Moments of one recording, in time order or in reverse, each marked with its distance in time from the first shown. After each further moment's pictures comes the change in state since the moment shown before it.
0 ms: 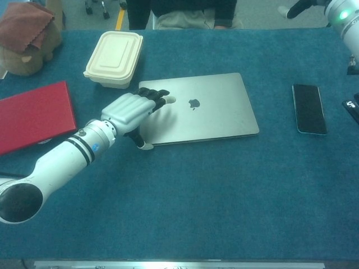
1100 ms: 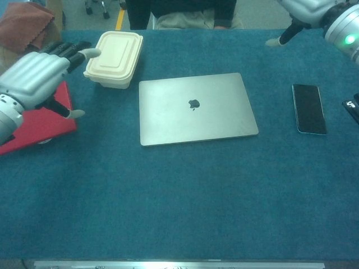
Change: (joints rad) left arm 0.198 0.403 0.064 -0.341 0.152 0.323 0.001; right arm -0.041 0.069 -0.143 -0.016 -0.407 -0.006 0.229
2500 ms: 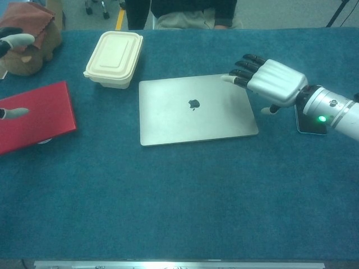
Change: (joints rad) left arm 0.205 0.213 0.030 -0.042 0.208 0.090 -0.238; right arm -0.071 -0.303 -0.244 0.470 -0.382 0.092 0.025
